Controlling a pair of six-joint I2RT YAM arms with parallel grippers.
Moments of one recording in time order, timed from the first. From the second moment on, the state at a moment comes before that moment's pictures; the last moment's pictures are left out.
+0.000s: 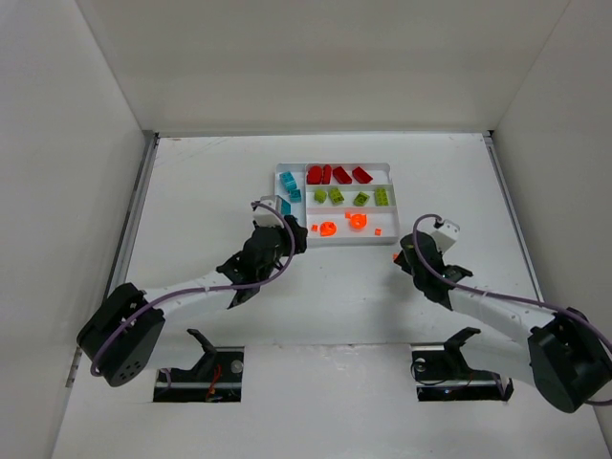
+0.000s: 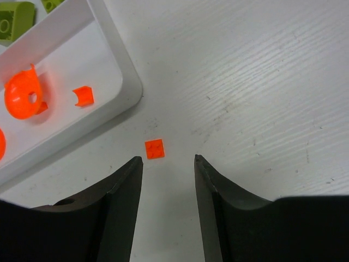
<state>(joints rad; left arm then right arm) -0.76 1.26 0.50 0.44 -0.37 -0.55 0.54 1.09 0.43 -0.10 0.58 0.87</state>
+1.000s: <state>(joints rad) -0.75 1.20 0.46 0.51 -0.33 -0.60 0.62 1.44 0.68 -0.26 0.68 1.17</state>
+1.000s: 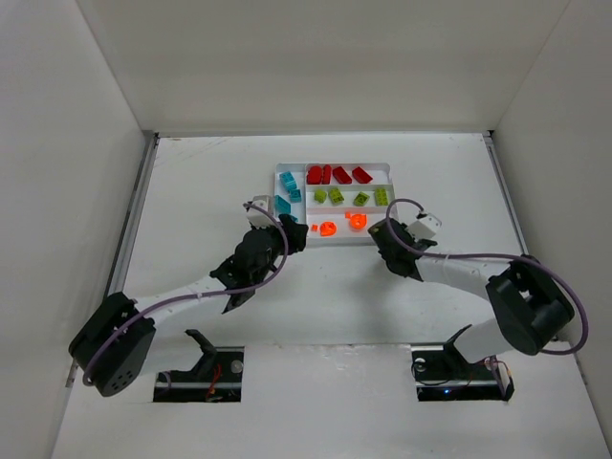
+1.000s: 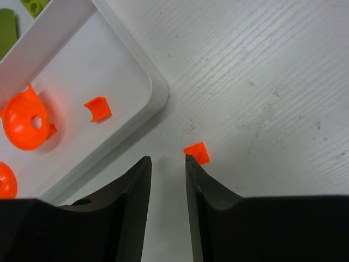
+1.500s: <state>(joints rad) -0.88 1.36 0.52 0.55 -0.18 -0.59 0.54 1.05 0.65 -0.37 0.74 1.03</state>
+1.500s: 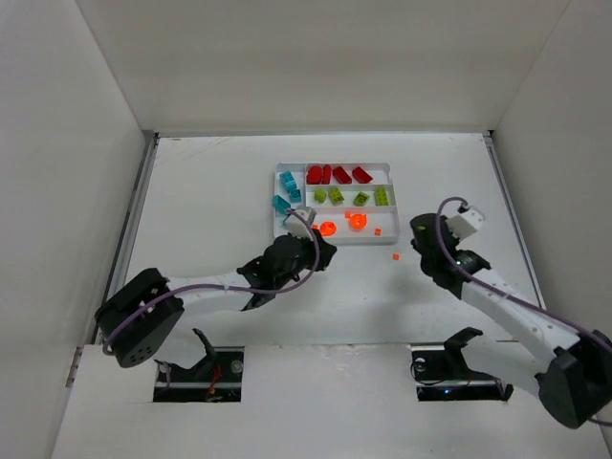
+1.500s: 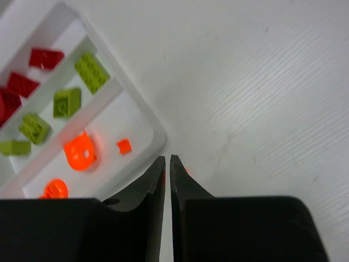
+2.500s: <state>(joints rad) -1.19 2.16 1.36 0.25 -0.48 -0.50 0.19 0.78 0.52 -0.09 0.36 0.78</state>
